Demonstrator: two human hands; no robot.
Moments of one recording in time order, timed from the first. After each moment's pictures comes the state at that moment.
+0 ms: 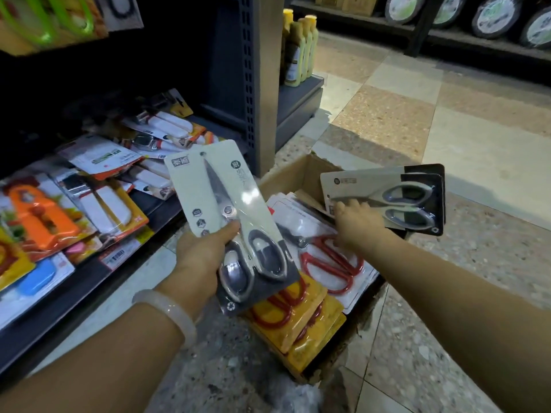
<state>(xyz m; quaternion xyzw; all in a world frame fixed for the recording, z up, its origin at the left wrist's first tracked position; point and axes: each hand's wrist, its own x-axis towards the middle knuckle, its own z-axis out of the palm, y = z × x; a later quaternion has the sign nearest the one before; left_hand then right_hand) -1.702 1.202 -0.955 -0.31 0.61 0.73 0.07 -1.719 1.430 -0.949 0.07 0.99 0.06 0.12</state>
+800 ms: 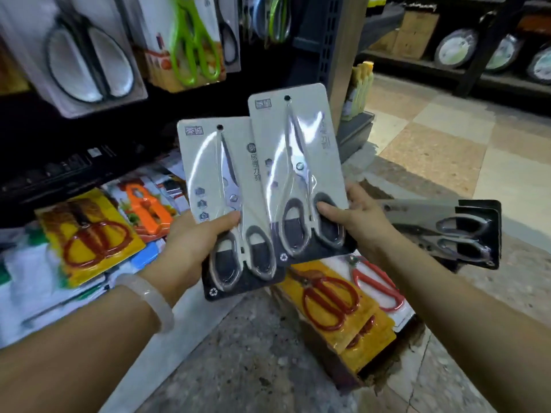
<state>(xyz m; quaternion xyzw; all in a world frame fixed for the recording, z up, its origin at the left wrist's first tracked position) -1.674 1.088 -0.898 -0.18 0.66 0.73 -0.01 -1.702 1.322 -0.894 0.02 0.71 -0.70 0.02</state>
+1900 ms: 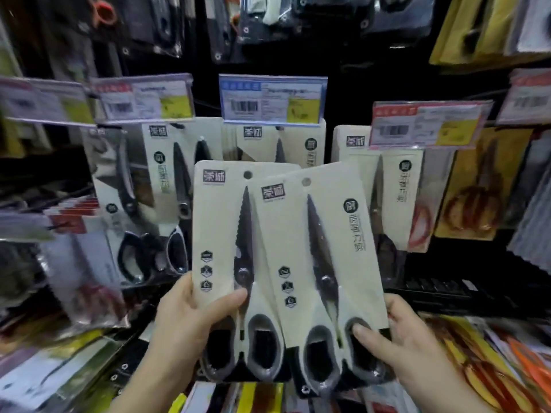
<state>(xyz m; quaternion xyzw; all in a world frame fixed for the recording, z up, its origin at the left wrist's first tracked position) -1.317 0.697 -0.776 -0.30 0.58 0.60 -0.46 -1.511 0.847 -0.803 -0.37 0.54 -0.70 0.29</state>
